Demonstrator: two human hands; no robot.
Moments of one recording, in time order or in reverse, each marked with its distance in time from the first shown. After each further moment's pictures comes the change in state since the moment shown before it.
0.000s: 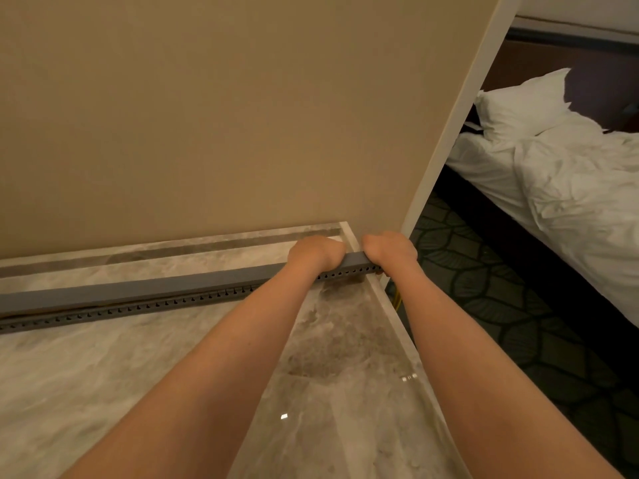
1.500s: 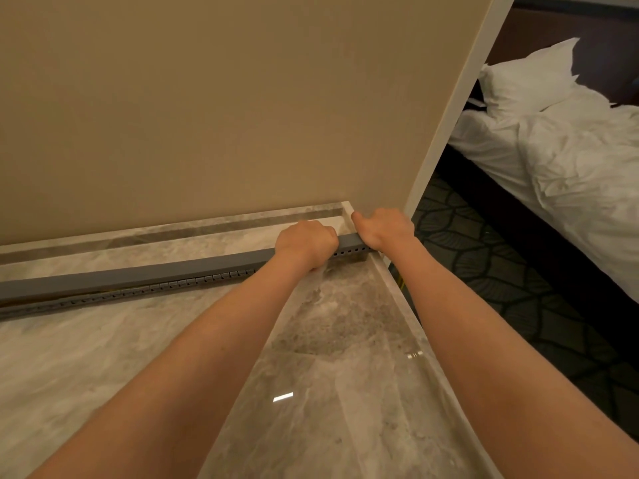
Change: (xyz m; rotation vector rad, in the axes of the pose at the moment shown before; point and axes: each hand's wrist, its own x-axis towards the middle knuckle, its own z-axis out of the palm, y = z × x) left_hand -0.017 -0.021 0.010 0.171 0.144 0.110; right_hand -0.015 -0.006 0.001 -0.196 0.081 -0.196
